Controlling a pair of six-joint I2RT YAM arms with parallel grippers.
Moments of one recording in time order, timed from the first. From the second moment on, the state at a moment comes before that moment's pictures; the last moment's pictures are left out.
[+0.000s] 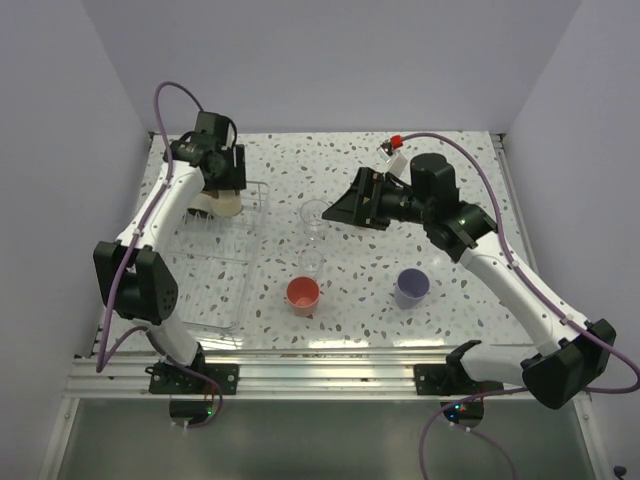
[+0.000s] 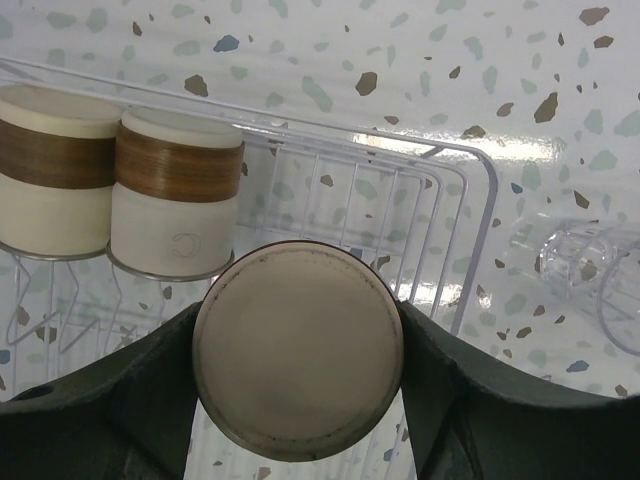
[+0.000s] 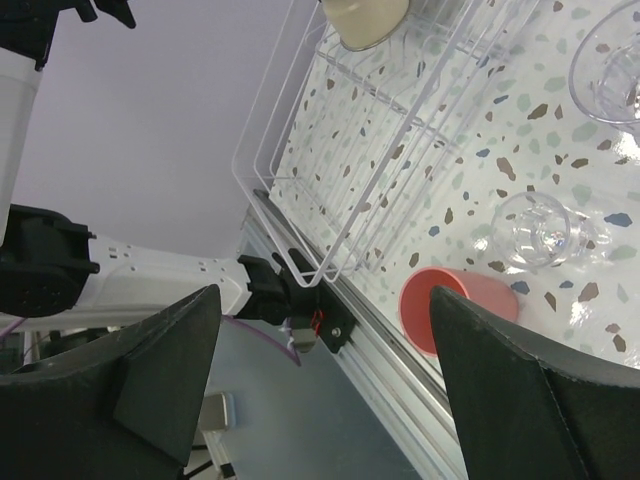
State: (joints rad) left arm -0.19 1.71 1.65 -0.88 -0.18 -0.22; right arm 0.54 1.24 1.25 -0.40 -0.51 0.77
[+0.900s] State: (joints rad) left arm -0.24 1.90 1.57 -0.79 -0.26 -0.18; right arm 0.54 1.24 1.22 -0.40 -0.51 0.76
